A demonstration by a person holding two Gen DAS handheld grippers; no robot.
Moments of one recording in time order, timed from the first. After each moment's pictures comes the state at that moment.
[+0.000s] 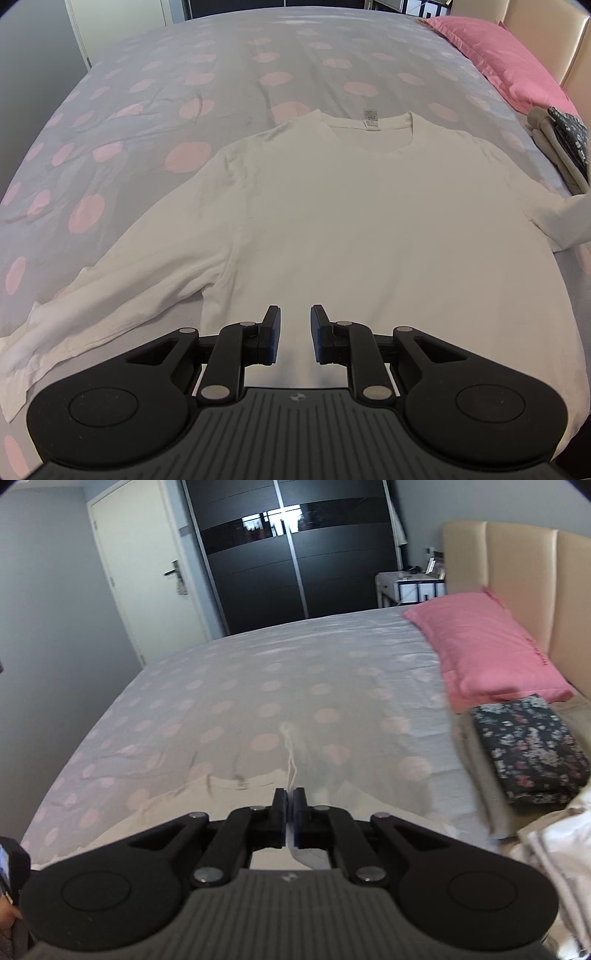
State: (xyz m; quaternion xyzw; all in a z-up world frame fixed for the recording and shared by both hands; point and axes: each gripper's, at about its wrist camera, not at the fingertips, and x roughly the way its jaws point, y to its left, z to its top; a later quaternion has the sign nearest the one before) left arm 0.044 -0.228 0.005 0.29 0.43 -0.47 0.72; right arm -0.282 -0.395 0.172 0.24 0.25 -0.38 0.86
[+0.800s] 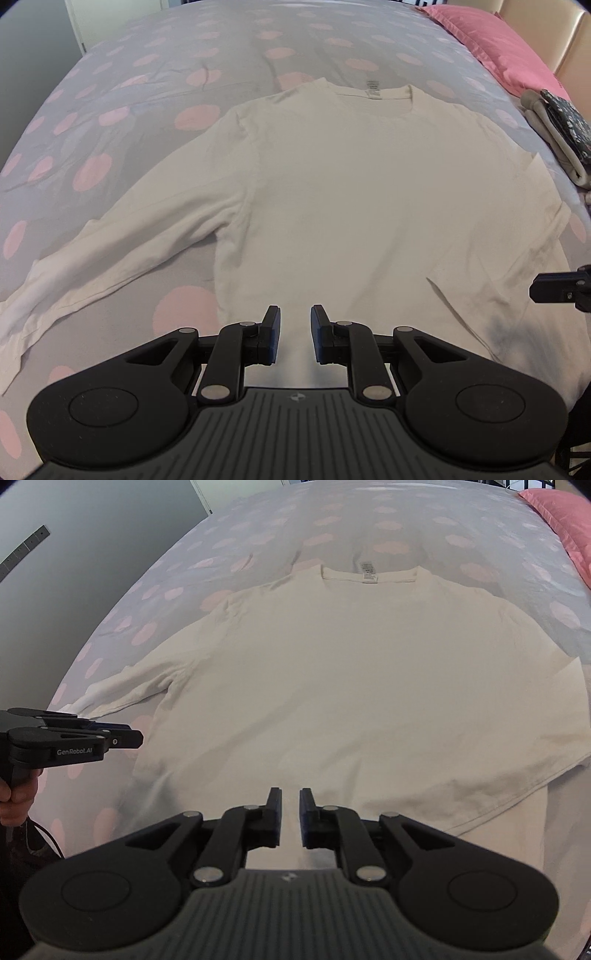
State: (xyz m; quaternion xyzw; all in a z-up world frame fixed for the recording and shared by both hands) left arm 0.042 -0.184 -0.015 0.29 0.44 -0.49 0.69; right arm -0.191 -0.305 -0.003 0.29 0.42 -0.24 0.82
